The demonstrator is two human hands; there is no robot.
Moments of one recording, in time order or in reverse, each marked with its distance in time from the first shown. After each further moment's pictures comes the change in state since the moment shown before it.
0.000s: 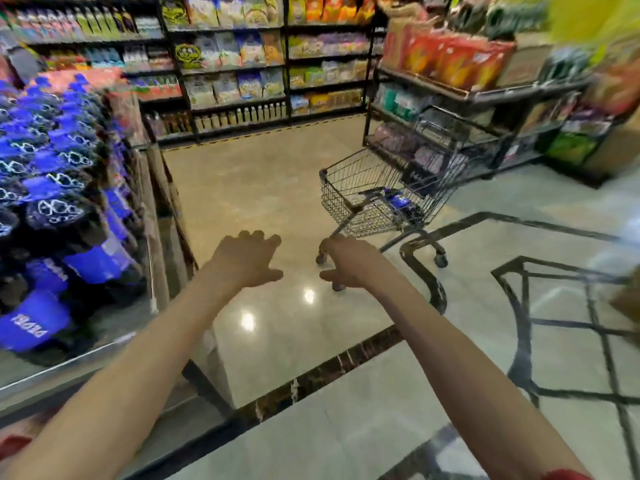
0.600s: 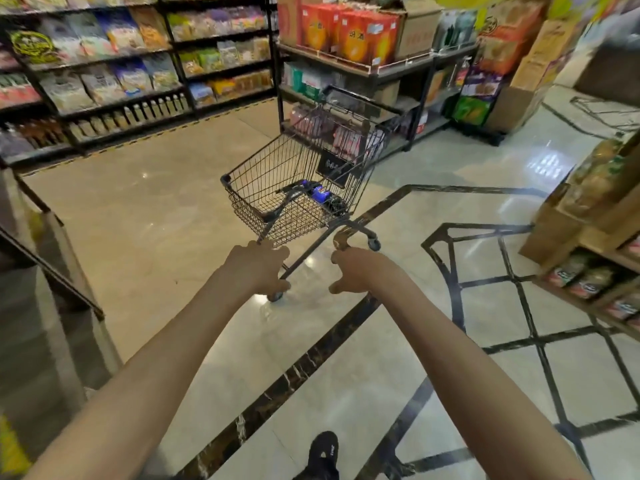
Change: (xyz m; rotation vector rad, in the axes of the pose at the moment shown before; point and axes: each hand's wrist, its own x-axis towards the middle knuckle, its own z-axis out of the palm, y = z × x) left_hand 0.197 0.196 -0.049 0.063 -0.062 0.326; right_hand 0.000 0.248 -0.004 0.096 -0.216 0.322
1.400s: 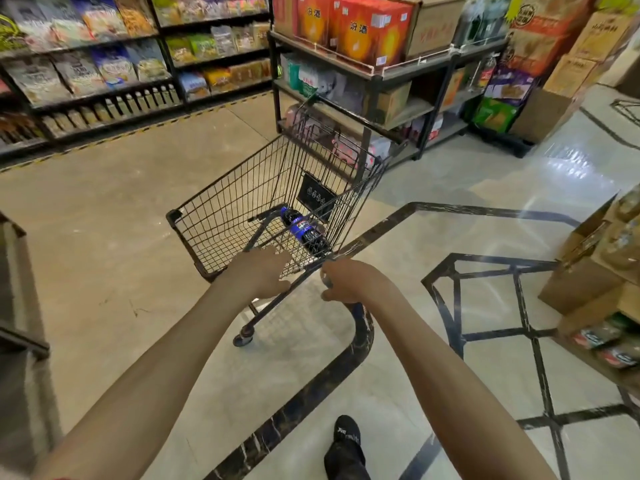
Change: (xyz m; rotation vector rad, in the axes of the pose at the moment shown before) left_hand 0.353 0.044 -0.114 -0.081 -0.047 -0.018; right_hand 0.281 0.240 -0.092 0.023 -0.009 -0.098
